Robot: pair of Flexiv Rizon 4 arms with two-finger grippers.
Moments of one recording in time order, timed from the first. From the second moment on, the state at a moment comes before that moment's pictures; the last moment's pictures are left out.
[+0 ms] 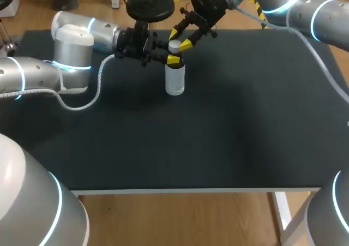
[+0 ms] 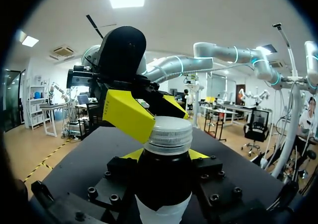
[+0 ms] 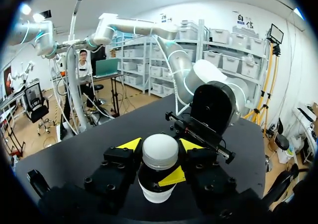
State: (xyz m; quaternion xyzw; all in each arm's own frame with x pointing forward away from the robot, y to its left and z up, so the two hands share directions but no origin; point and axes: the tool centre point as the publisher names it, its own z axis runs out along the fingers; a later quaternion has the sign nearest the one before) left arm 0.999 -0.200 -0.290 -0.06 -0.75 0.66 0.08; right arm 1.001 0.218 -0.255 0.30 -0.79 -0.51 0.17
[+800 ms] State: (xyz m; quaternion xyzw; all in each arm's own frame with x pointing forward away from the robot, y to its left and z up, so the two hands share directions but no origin) left arm 0.999 -0.200 -0.290 -0.06 -0.75 0.66 0.08; right arm 1.003 0.215 -0.254 0.39 -0.77 -0.47 0.19
